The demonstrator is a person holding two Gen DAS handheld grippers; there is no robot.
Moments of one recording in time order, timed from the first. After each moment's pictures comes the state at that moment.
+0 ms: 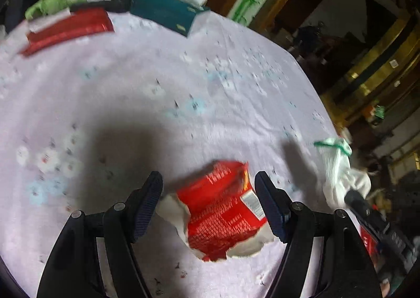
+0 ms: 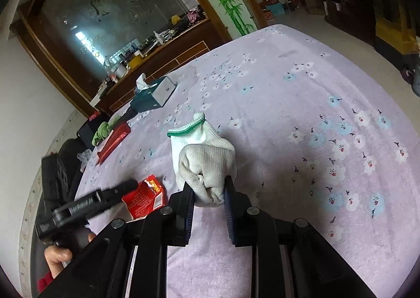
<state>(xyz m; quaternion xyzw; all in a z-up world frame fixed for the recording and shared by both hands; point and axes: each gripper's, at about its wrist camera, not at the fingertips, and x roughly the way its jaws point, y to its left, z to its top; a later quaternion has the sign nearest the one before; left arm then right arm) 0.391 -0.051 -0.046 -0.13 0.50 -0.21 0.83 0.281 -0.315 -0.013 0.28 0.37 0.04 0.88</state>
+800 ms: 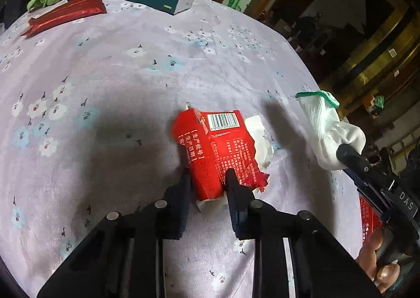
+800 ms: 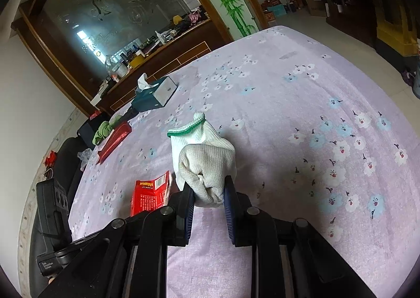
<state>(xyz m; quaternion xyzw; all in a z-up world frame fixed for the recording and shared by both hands) 0.339 -0.075 -0.053 -0.12 0.51 -0.20 0.83 0.279 -0.311 -0.010 0.27 0.37 0.04 0.89</state>
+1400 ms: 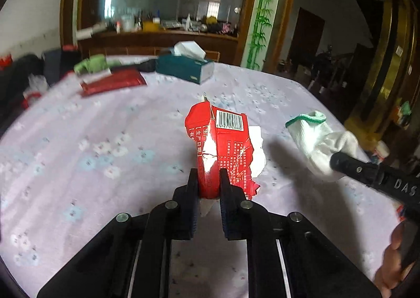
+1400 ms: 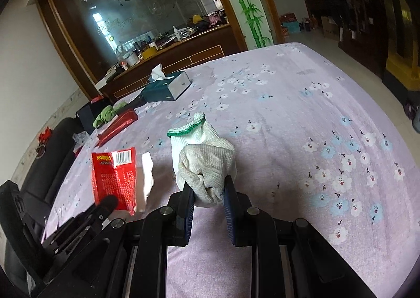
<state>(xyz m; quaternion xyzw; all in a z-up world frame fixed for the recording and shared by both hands) 0.276 -0.074 -0.017 -0.03 0.33 -0.09 0.94 0.274 -0.276 -0.003 0.19 0.36 0.05 0.91</state>
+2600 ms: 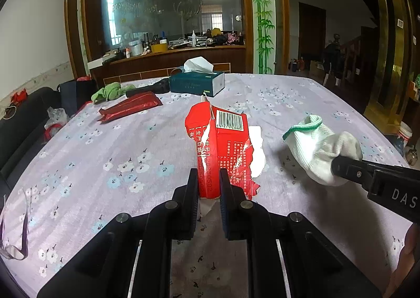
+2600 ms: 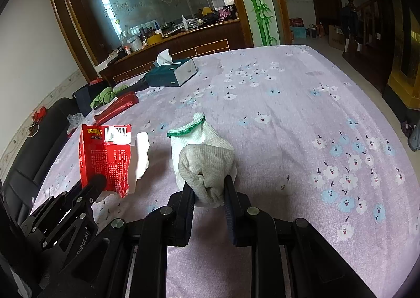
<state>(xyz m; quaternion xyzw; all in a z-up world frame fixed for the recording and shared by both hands) 0.266 -0.082 -0.016 0.05 0.29 -0.05 0.95 0.278 -0.252 -0.015 0.14 0.38 0.05 0.91</state>
